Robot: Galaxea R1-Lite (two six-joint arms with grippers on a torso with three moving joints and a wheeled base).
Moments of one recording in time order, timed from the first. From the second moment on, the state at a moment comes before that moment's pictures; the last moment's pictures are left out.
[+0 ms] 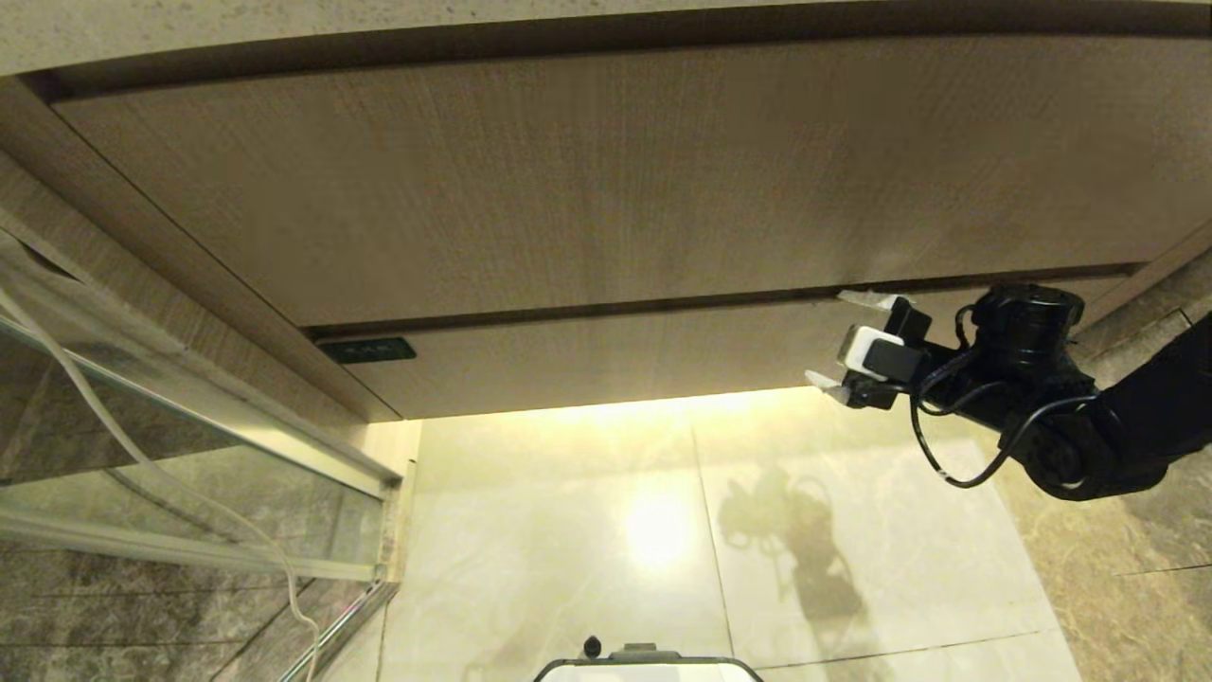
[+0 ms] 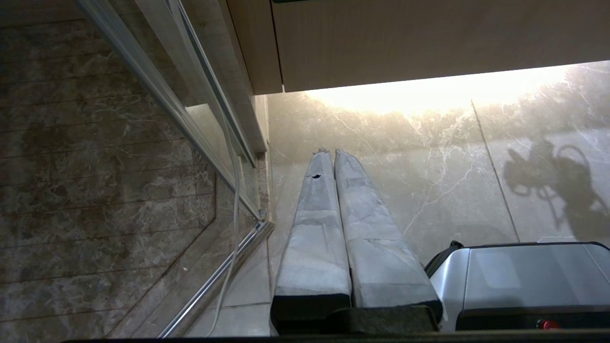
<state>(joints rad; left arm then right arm) 0.00 0.00 0.00 0.00 0.00 0.00 0.09 2.06 -0.89 -1.07 0.39 -1.17</state>
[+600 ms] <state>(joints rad) 0.00 0.00 0.00 0.00 0.00 0.00 0.07 2.12 -0.97 -1.08 0.39 -1.17</state>
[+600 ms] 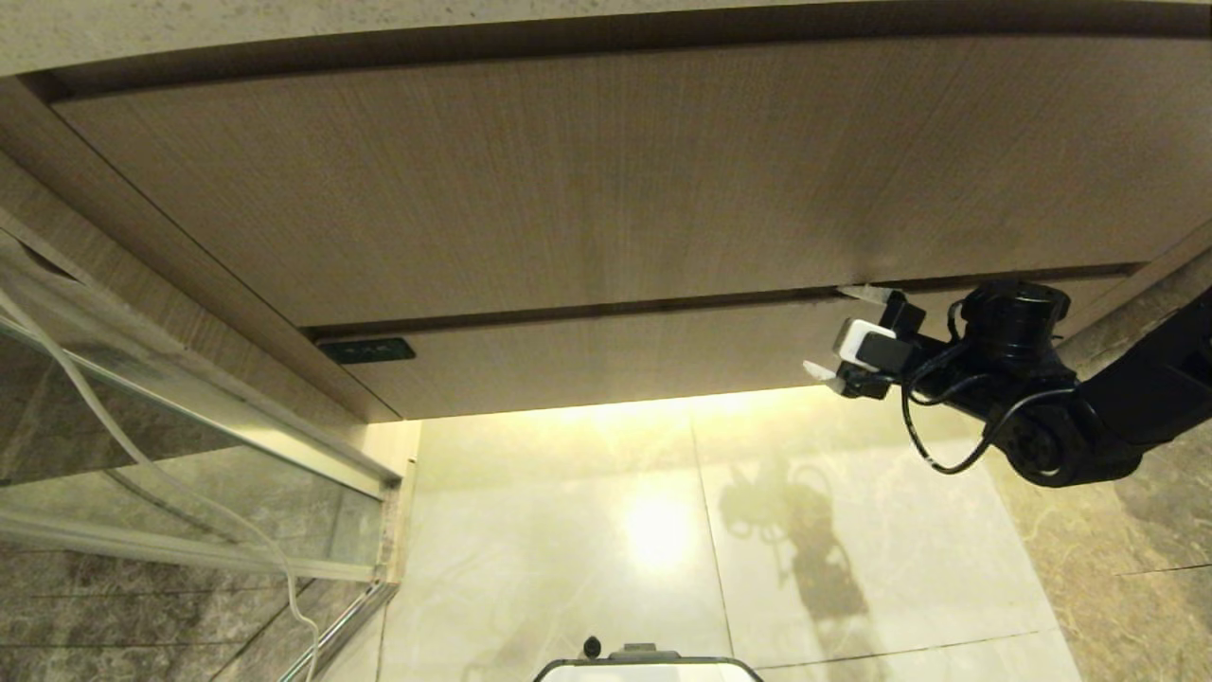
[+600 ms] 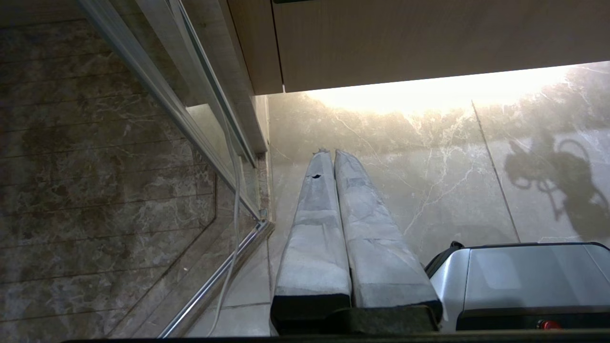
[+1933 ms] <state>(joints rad) 0.00 0.00 0.00 0.00 0.00 0.00 0.00 2.15 -1.01 -0.84 0.34 -1.23</state>
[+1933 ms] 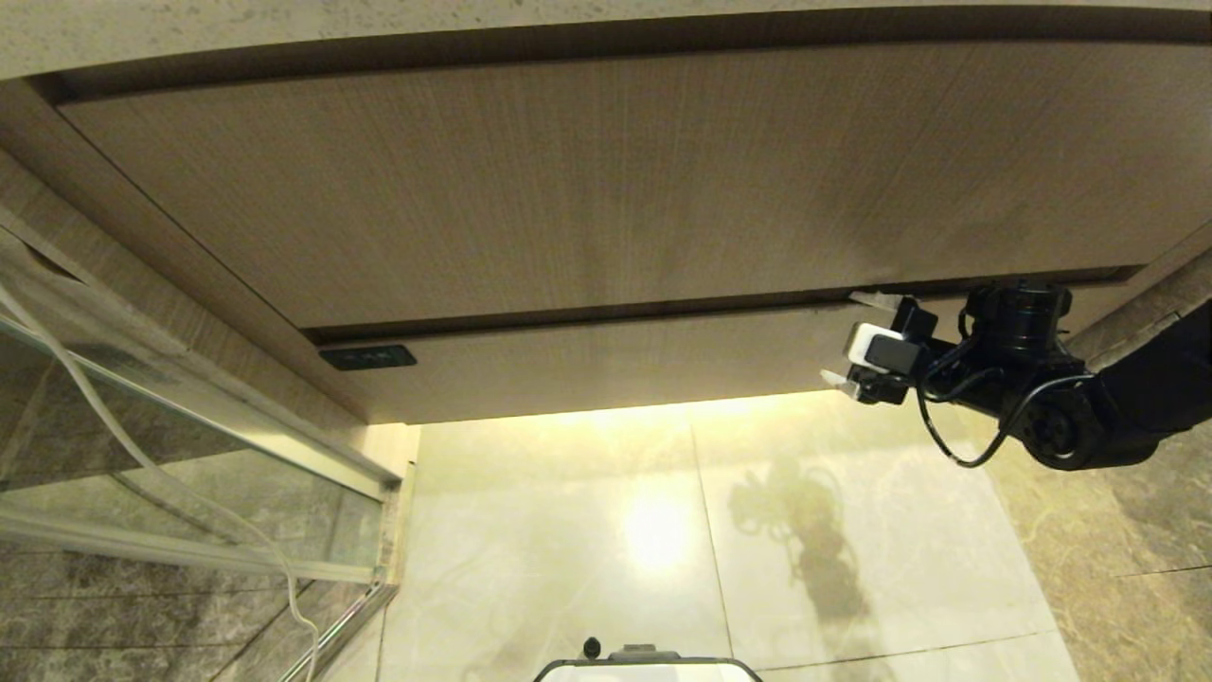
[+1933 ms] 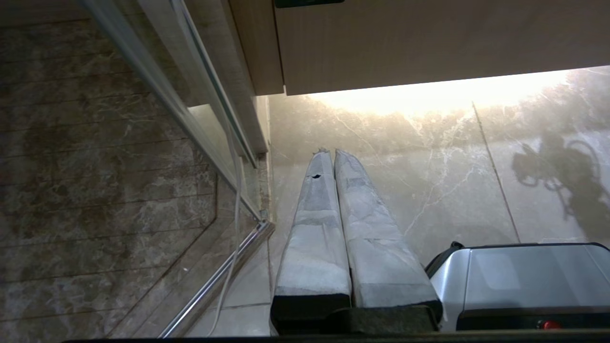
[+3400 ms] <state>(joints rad) 0.00 0.00 0.00 0.00 0.00 0.00 0.00 2.03 -0.89 -0.73 0.28 -1.22</state>
